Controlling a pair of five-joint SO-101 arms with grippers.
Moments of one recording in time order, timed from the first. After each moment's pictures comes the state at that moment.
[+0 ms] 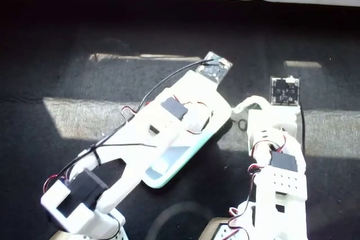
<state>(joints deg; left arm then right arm) 34.1 -3.6 26.9 41.8 5.2 6.1 -52.7 71.3 22.6 10.2</state>
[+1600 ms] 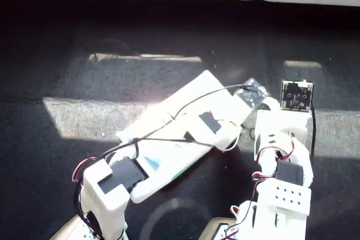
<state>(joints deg) 41.1 17.2 16.3 37.6 2.8 7.9 -64.6 69.8 30.5 10.7</state>
